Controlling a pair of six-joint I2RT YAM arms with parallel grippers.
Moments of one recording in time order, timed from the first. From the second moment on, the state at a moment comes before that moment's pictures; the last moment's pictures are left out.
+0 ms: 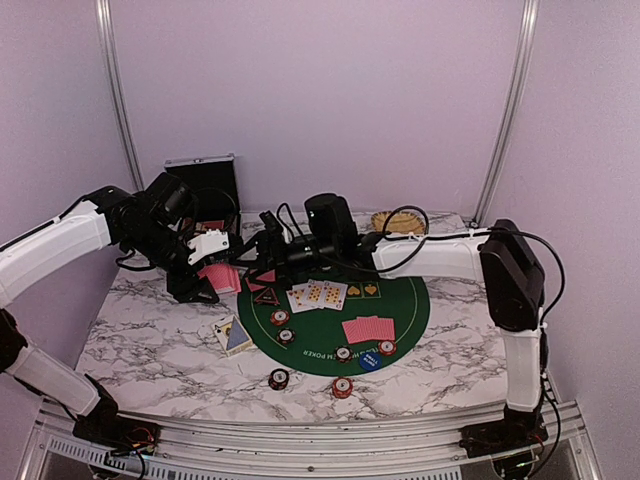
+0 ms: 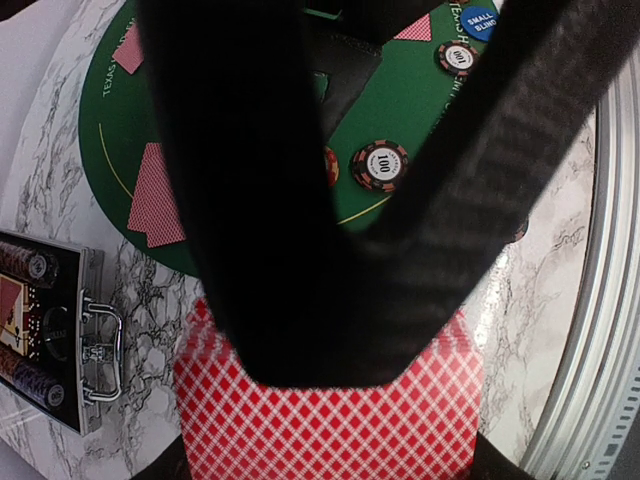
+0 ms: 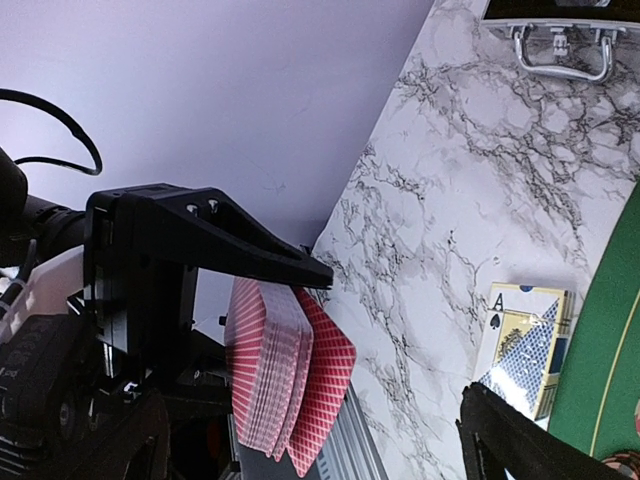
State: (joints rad) left arm -0.56 1.39 1.28 -1.01 0.24 0.69; right arm 0.89 2.09 1.59 0.18 -0.73 0.94
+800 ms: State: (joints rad) left arm -0.56 1.39 1.28 -1.01 0.24 0.68; right arm 0.96 2.31 1.79 0.32 -0.76 1.13
